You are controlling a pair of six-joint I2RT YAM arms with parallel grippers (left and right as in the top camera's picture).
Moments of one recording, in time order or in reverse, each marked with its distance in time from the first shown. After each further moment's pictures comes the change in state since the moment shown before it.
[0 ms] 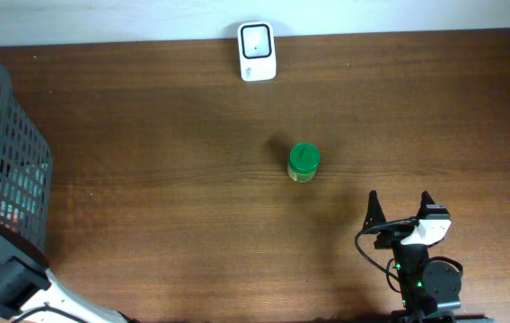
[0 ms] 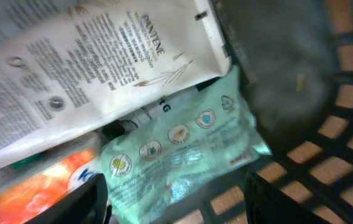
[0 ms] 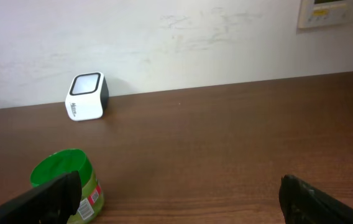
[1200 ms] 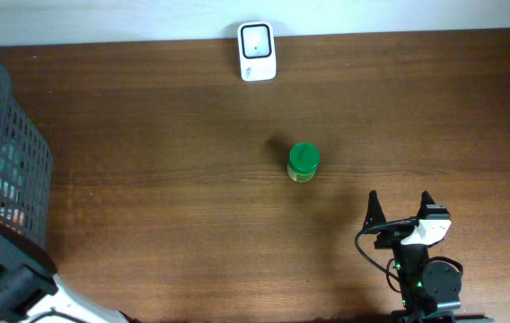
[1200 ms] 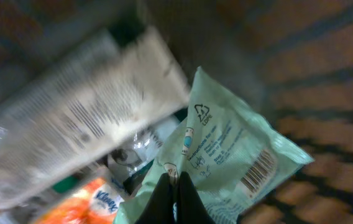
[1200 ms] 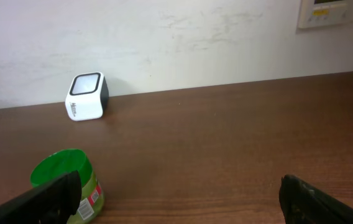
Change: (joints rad) left arm -0.042 -0.079 0.098 0.011 -0.096 0.028; right arm 0.000 0.000 0.000 0.000 0.000 0.000
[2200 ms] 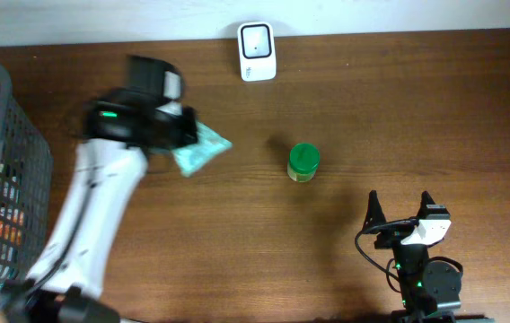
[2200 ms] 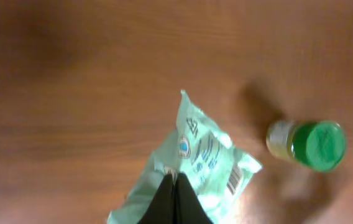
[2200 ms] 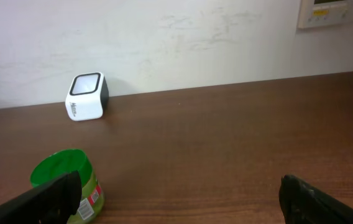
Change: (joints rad) left arm -0.960 -0.364 -0.331 0.034 0.115 -0.021; right arm 0.000 0.000 0.000 0.000 0.000 0.000
